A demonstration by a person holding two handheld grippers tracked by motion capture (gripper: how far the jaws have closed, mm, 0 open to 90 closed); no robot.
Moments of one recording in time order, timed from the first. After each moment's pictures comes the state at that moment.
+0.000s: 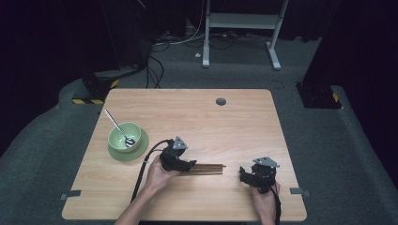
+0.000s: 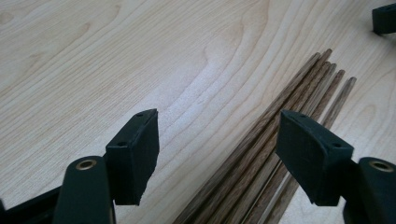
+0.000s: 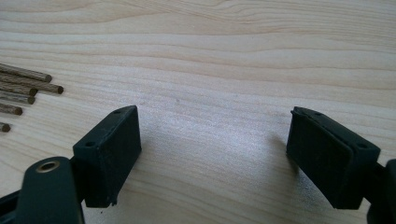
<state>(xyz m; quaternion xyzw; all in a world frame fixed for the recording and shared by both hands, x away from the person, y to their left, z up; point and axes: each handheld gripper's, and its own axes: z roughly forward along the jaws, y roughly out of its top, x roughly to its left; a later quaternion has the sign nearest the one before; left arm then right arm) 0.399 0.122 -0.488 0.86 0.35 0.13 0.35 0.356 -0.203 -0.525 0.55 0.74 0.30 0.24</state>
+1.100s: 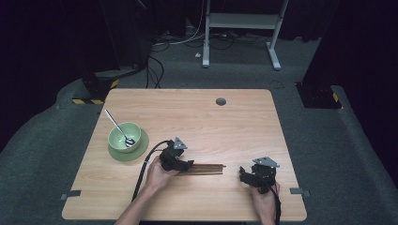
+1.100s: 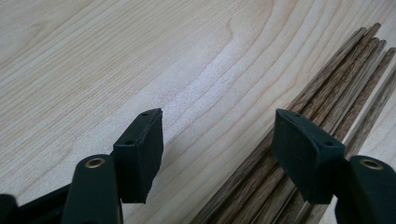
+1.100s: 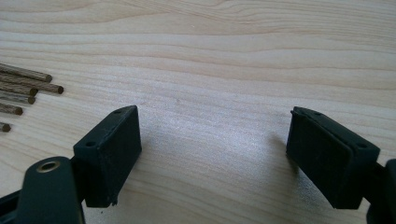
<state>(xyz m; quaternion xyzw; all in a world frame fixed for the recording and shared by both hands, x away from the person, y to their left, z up) 0.407 0.125 -0.504 0.86 0.37 0.13 0.32 0.356 -0.203 -0.525 0.55 0.74 0.30 0.24</state>
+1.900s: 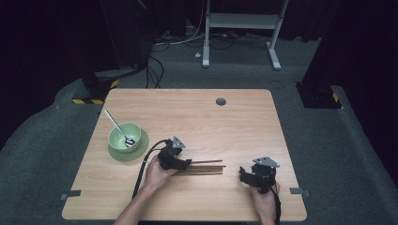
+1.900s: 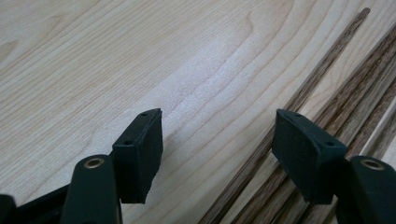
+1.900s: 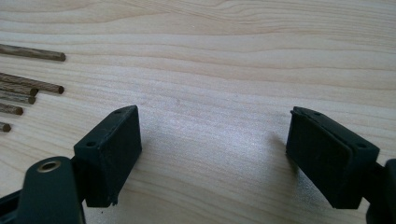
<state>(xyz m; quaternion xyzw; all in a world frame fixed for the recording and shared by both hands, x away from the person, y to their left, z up) 0.411 0.131 -0.507 0.86 0.38 0.14 0.31 0.356 -0.203 -0.525 0.55 0.74 0.30 0.24</state>
